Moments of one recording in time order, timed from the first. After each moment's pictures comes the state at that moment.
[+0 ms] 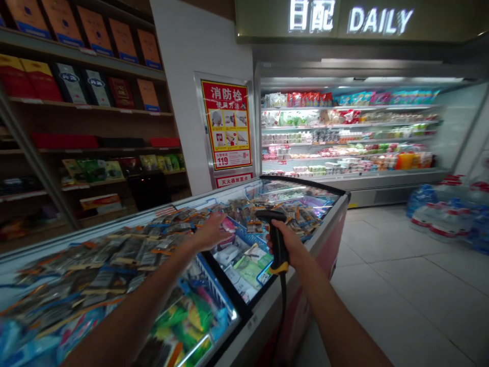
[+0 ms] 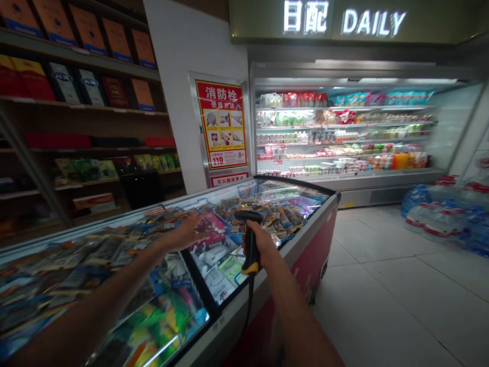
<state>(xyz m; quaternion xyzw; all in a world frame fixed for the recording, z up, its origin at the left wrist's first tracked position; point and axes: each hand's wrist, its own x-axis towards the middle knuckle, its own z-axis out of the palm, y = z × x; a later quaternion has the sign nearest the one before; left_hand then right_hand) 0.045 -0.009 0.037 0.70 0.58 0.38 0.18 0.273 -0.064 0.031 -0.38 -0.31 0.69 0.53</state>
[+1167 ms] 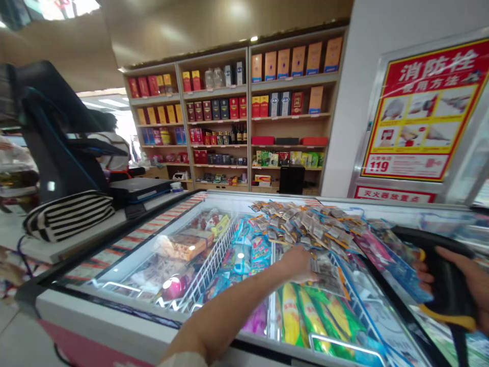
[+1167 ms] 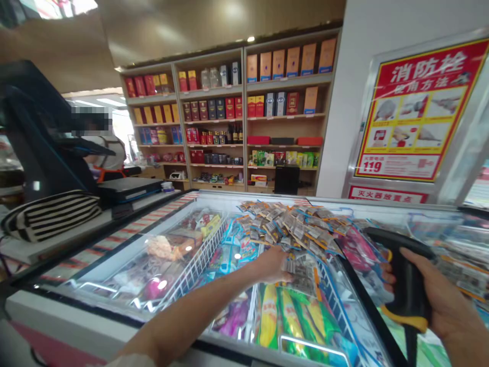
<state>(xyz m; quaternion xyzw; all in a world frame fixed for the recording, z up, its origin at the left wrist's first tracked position) -0.067 -0.170 0.000 0.67 0.73 0.12 0.04 0.169 -0.044 0.036 -0.42 -0.39 0.71 0.41</state>
